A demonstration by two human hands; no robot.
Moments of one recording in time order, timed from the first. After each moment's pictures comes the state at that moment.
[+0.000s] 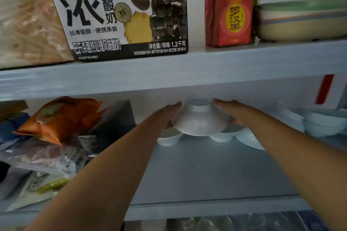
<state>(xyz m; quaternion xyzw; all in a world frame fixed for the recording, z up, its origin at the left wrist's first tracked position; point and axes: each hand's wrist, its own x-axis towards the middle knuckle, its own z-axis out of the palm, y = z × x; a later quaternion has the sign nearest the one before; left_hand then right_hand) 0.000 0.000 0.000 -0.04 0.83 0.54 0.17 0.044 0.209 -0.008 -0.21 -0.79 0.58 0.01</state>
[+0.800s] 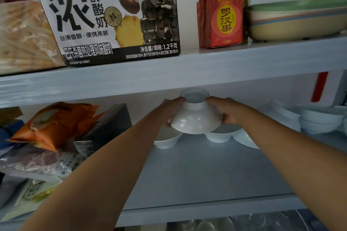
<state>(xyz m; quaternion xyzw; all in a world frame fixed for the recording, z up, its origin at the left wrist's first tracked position) -0.012 0.010 0.011 -0.01 0.78 0.60 0.16 0.039 0.204 -0.004 -0.18 -0.72 0.67 0.03</state>
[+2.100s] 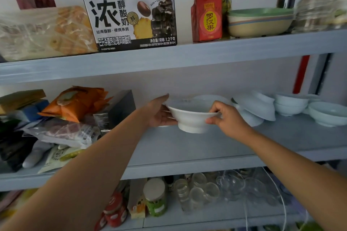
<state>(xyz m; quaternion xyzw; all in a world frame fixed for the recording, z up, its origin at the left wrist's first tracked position) 0.090 -0.052 -0.007 0.01 0.63 0.72 0.30 0.204 0.172 -0.044 0.09 -0.88 0.39 0.25</state>
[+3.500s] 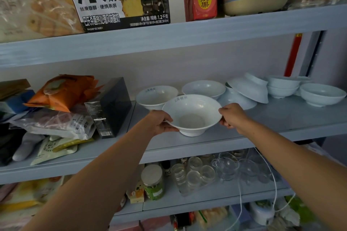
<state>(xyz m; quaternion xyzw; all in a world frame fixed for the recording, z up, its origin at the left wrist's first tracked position) 0.123 -0.045 -0.075 -0.03 0.65 0.72 0.25 0.203 0.189 -0.085 -0.23 -0.80 0.54 0.11</state>
